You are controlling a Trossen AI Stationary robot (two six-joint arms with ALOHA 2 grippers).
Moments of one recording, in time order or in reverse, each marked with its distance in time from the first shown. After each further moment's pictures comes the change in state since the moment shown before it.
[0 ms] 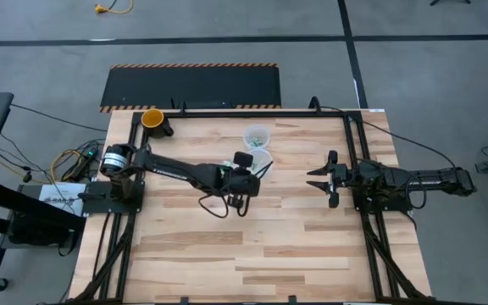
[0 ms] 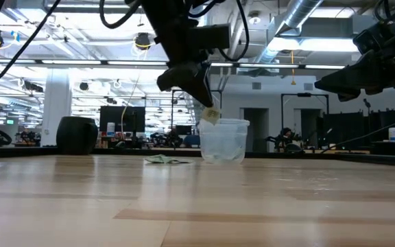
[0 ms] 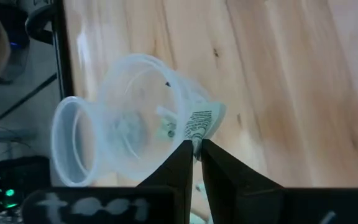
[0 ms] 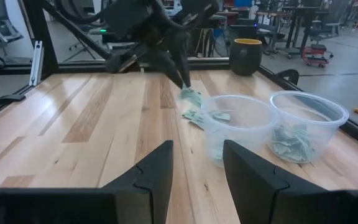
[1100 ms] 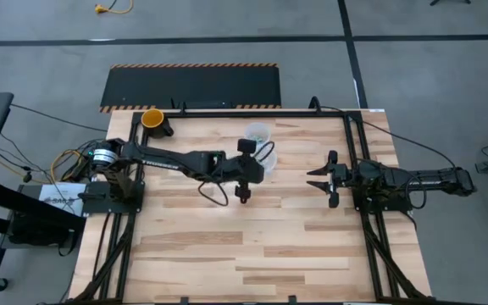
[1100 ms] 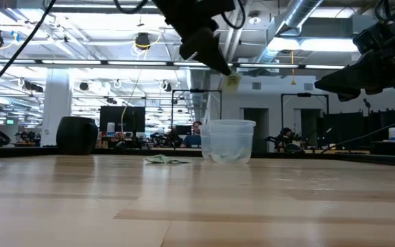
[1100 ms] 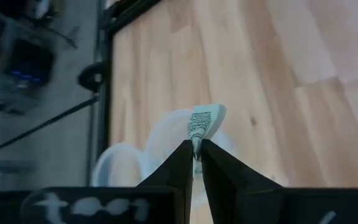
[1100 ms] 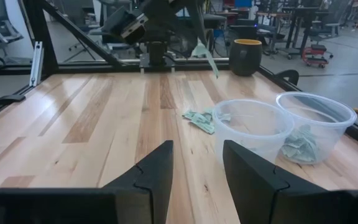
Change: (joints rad) left arm 0.067 -0.098 0.011 0.177 0.100 0.073; right arm 0.000 0.000 0.000 0.002 0.000 0.000
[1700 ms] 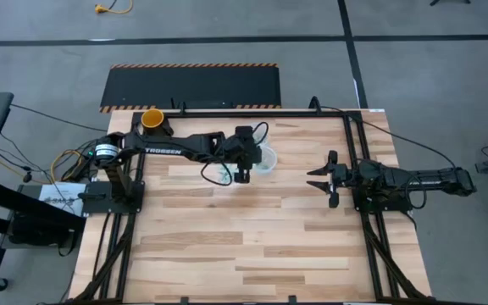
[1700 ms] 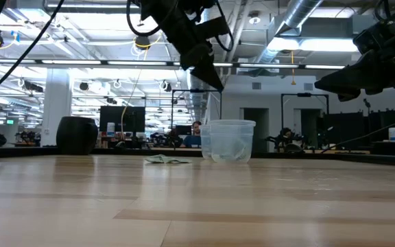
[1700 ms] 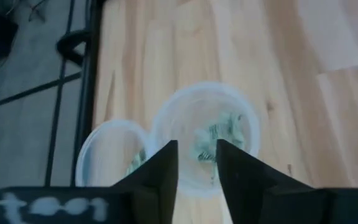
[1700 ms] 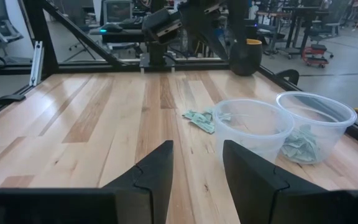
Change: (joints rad) left arm 0.159 0.010 -0.002 -0.025 0.200 -0.030; right arm 0.000 0.000 0.000 -0.001 0.000 0.000
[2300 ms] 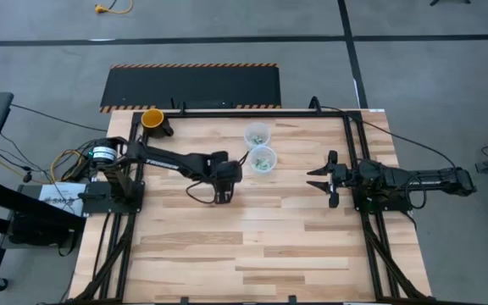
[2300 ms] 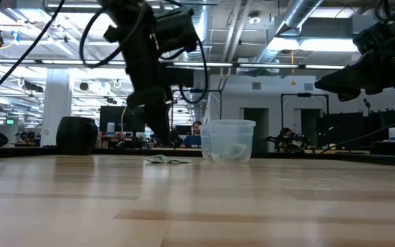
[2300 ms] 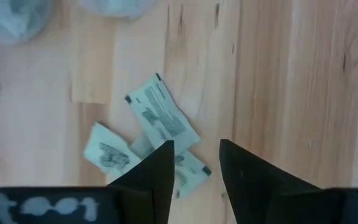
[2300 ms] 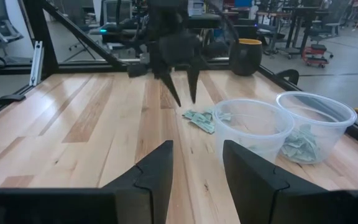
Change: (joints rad) left arm -0.080 -0.019 -0.299 -0.119 0.007 -0.370; right arm 0.000 0.000 0.000 0.000 0.000 0.000
